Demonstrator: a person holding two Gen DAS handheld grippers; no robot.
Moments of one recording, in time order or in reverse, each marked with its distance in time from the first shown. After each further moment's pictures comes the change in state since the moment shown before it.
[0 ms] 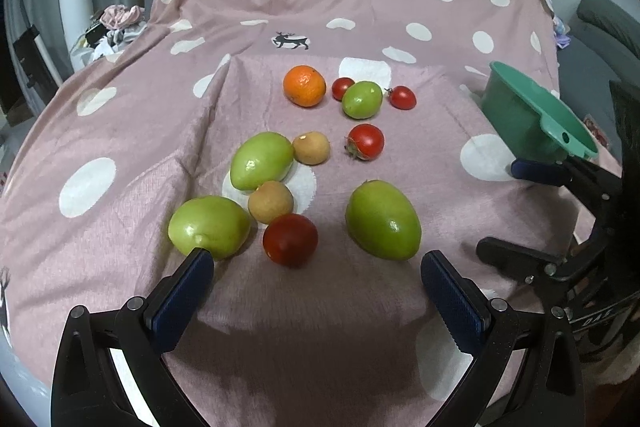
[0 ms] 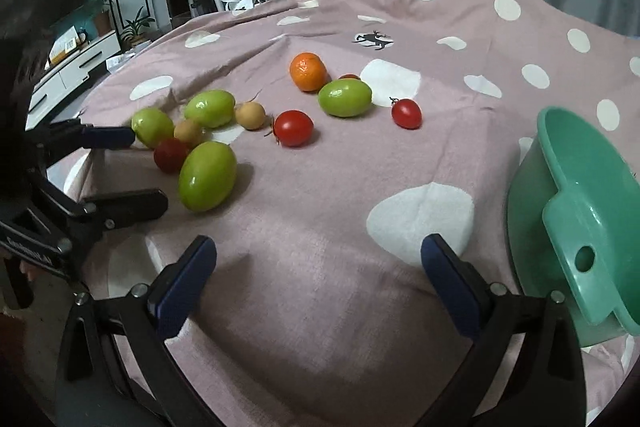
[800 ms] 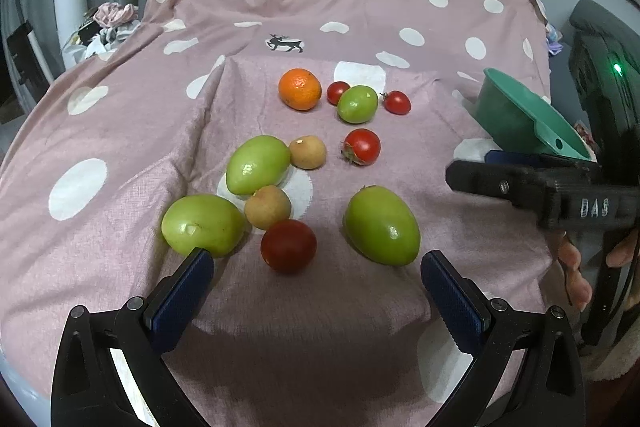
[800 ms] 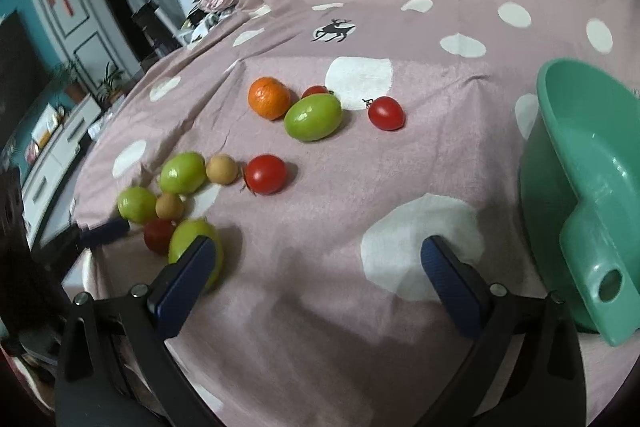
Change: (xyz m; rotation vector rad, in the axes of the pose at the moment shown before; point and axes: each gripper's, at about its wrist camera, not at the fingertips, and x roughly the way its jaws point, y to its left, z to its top) left arm 0.002 0.006 0.003 -0.016 -0.015 -0.054; right arm 0.020 -0.022 0.028 0.311 0.026 0.054
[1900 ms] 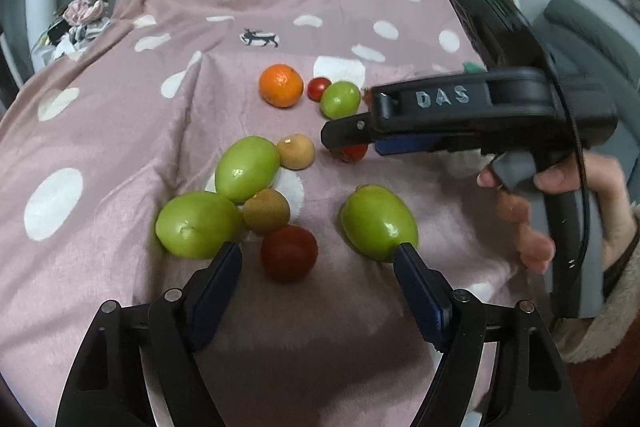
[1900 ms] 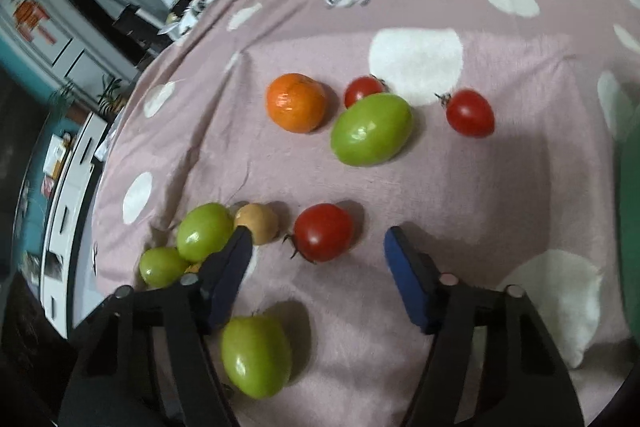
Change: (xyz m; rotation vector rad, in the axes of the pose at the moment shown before) left arm 0.009 0.011 0.011 0.061 0.053 -0.099; right arm 0.063 0.024 0.049 0.143 0.175 0.066
